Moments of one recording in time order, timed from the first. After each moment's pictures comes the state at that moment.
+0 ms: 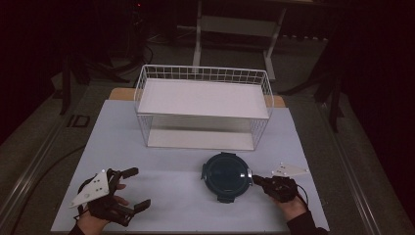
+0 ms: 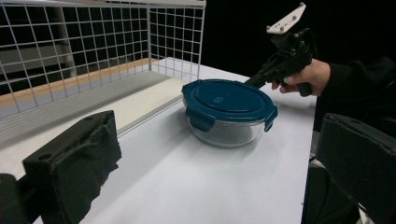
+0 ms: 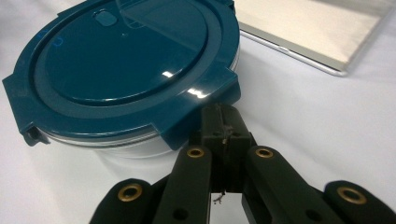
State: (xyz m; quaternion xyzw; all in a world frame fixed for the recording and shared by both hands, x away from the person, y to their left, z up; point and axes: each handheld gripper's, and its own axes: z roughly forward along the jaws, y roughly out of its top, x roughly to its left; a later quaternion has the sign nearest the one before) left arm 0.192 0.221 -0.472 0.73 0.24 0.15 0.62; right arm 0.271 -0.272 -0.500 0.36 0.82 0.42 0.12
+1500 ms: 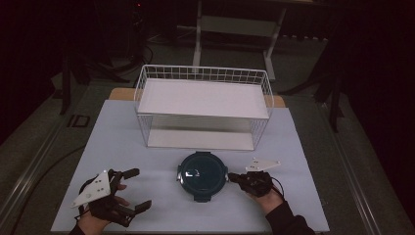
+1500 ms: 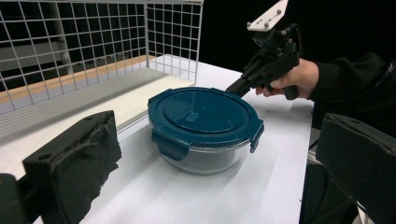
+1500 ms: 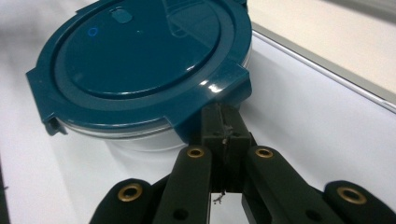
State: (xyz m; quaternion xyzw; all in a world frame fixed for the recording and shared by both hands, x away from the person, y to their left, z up) left arm 0.192 0.219 -0.473 0.74 0.24 0.14 0.62; right arm 0.285 -0.209 -0.500 0.31 0.85 0.43 0.08
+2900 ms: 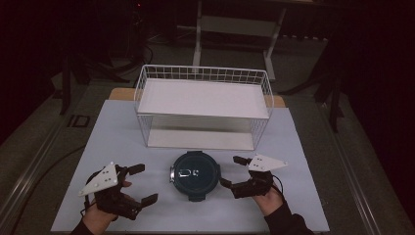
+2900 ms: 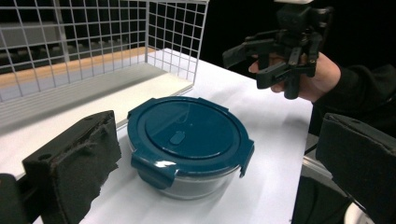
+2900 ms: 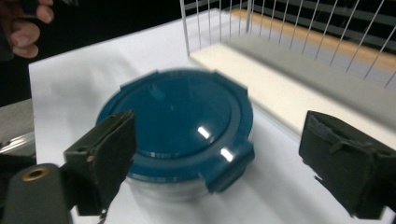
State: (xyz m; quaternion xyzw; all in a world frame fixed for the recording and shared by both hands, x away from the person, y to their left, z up) left arm 0.205 0.203 -0.453 0.74 0.27 0.11 0.61; right arm 0.274 -0.198 -0.462 0.24 0.80 0.53 0.12
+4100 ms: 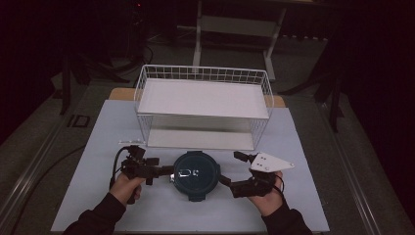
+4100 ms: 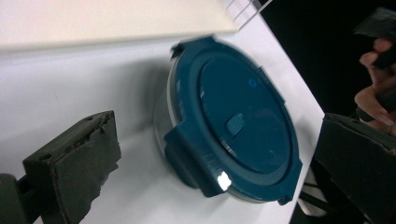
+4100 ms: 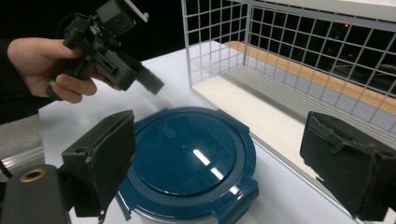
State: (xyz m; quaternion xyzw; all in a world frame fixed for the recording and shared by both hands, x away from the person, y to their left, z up) left arm 0.299 0.177 -0.484 0.72 0.49 -0.10 0.48; right arm 0.260 -0.191 -0.433 0.24 0.78 0.55 0.15
